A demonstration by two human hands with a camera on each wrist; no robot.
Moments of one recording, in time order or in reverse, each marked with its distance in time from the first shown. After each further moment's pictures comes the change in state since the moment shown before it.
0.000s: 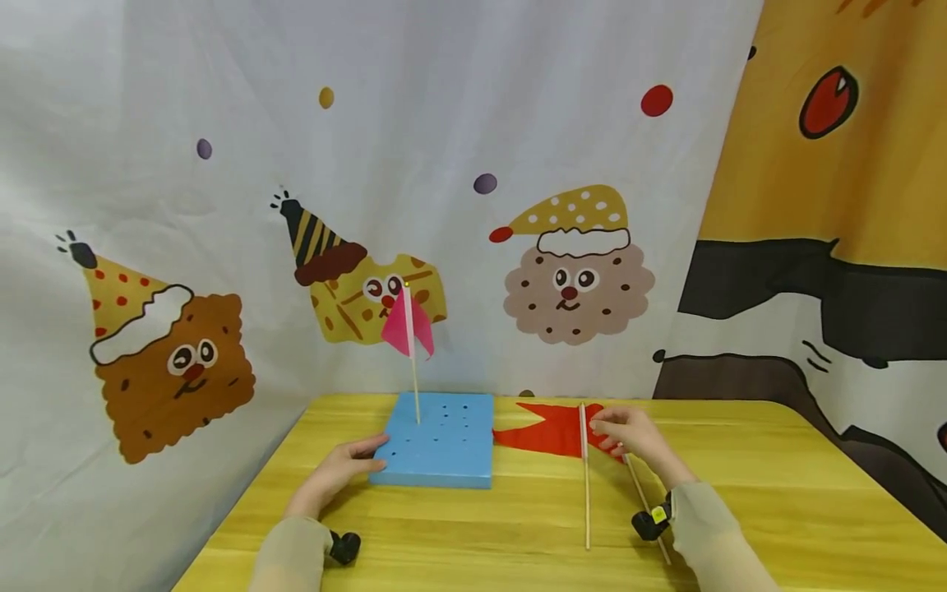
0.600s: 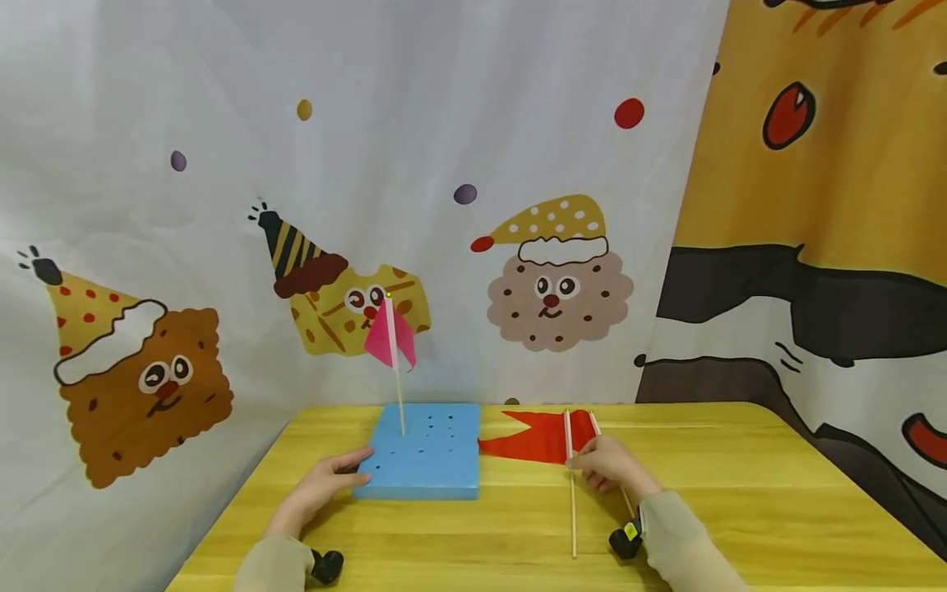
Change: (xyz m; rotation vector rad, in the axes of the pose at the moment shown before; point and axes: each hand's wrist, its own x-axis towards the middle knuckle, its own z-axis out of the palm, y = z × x) left_hand 0.006 -0.001 0.001 -0.002 -0.029 -0.025; right_hand -0.015 0.014 0.022 -0.126 -0.069 0.170
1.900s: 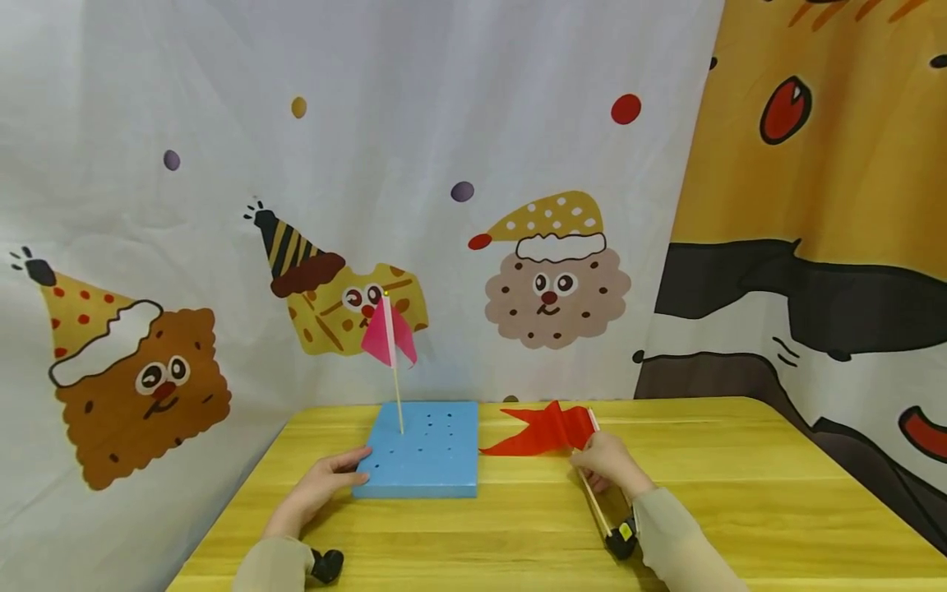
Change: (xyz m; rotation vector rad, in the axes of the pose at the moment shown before) left_hand -0.004 0.002 0.002 -0.028 0.023 -0.009; right_hand -0.003 -0.008 0.010 -0.119 0.147 0.005
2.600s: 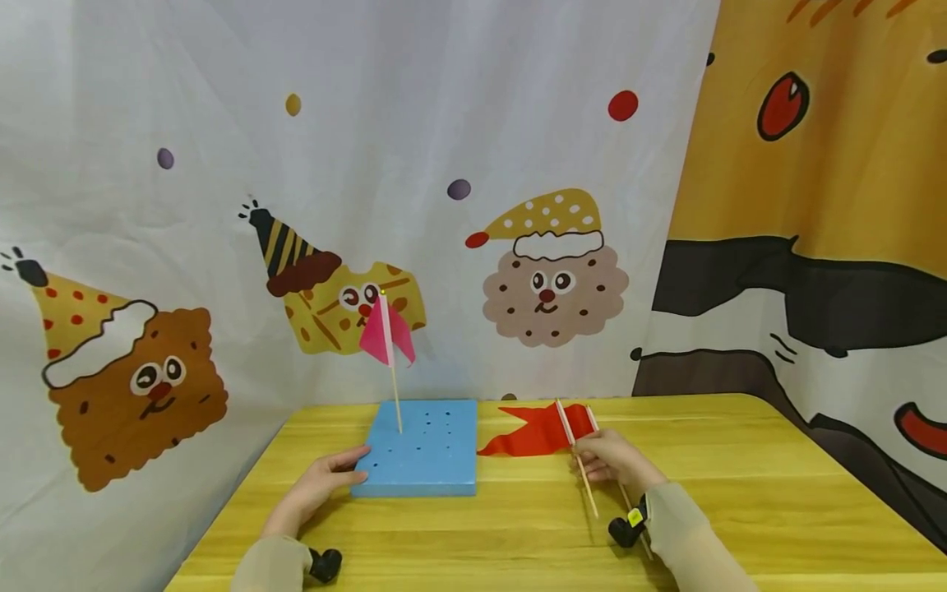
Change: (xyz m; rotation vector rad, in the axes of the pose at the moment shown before) left_hand 0.003 -0.002 -0.002 -0.003 -0.019 0.009; right_hand 0.013 0.016 -0.012 0.449 -0.225 0.101
